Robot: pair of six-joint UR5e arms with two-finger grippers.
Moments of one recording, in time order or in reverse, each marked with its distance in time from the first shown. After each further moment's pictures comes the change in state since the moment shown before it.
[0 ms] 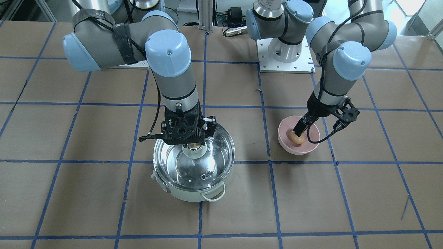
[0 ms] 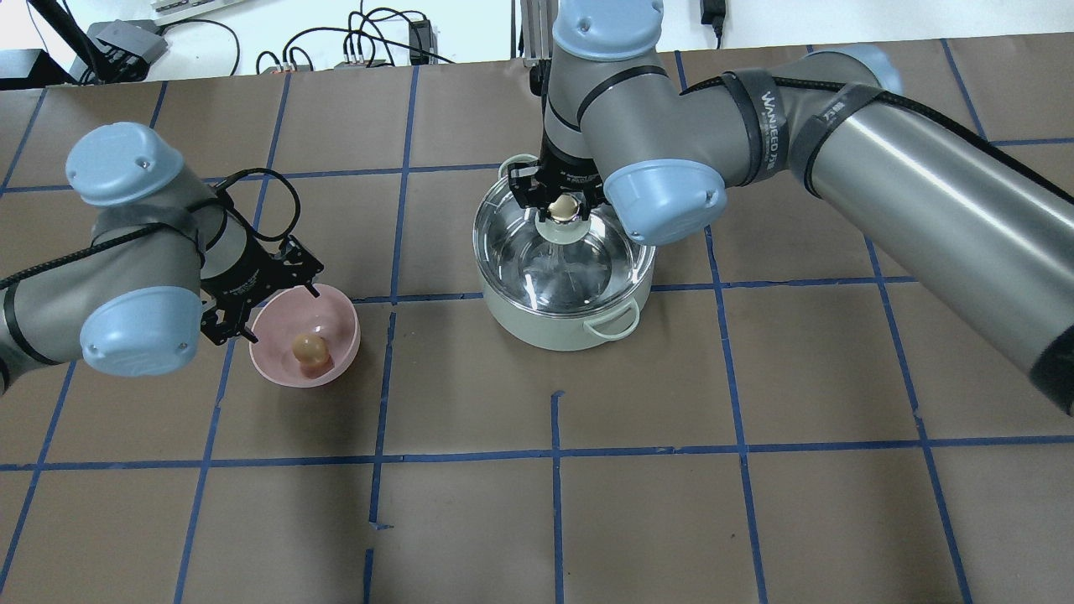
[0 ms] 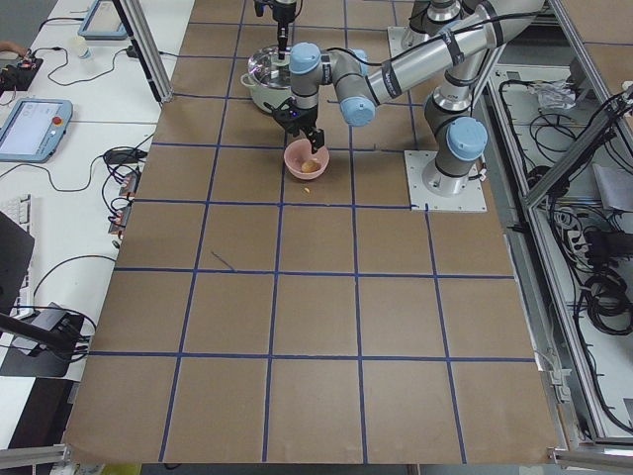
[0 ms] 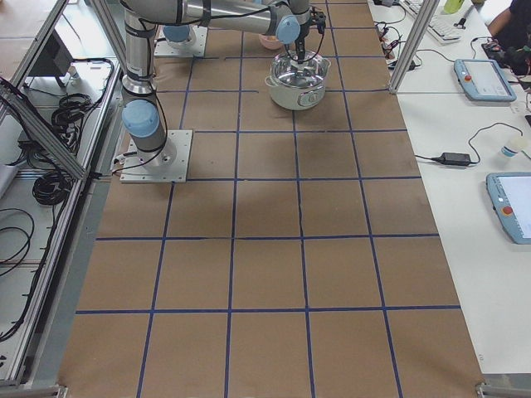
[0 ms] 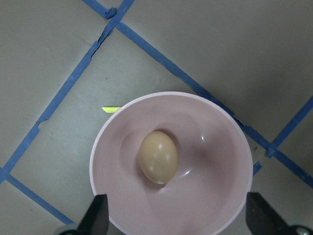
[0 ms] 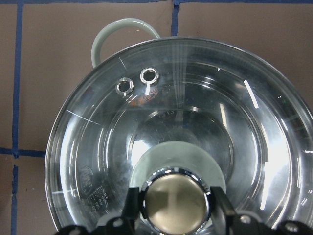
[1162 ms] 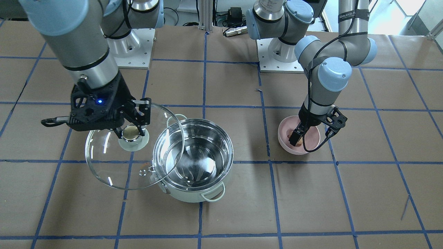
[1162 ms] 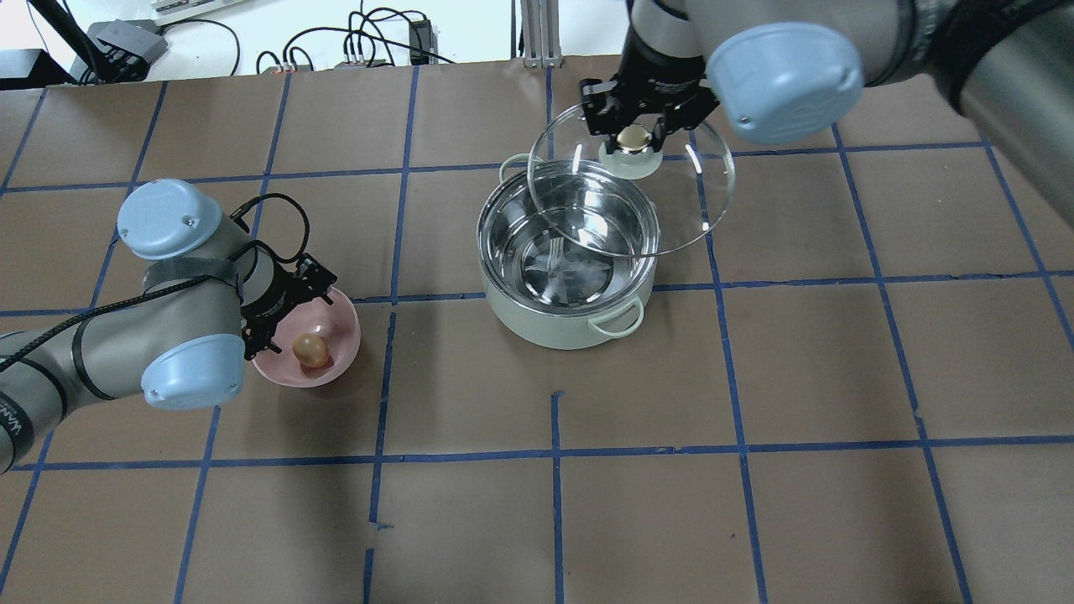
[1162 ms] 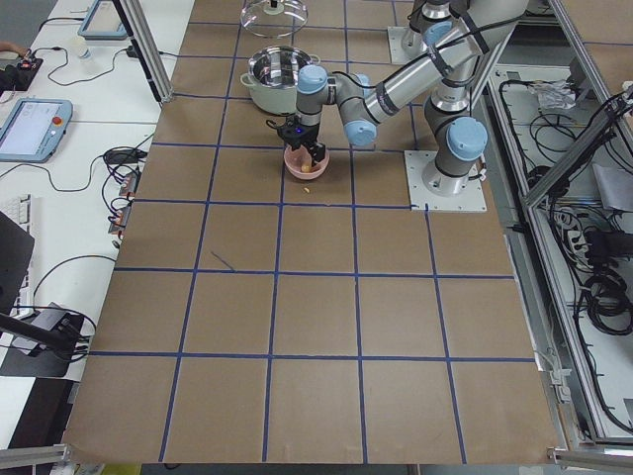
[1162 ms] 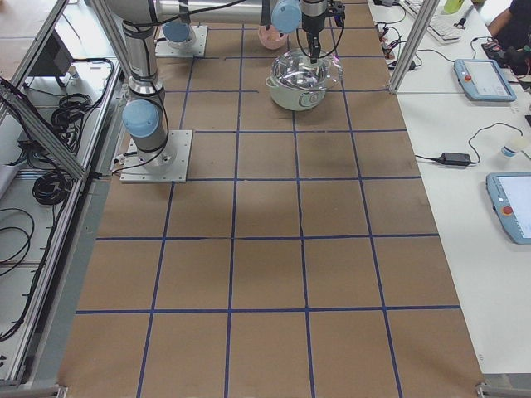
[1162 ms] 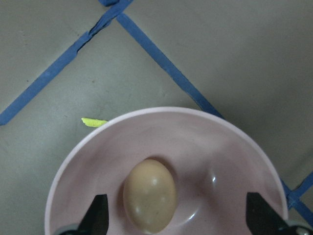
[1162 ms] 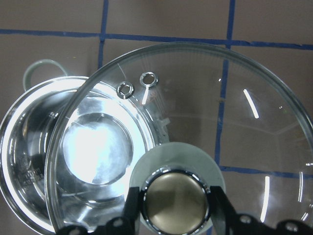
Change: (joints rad) left arm -0.007 -0.083 -0.100 0.219 0.002 -0.094; right arm -0.264 -0.141 -0.113 0.296 0.024 -0.290
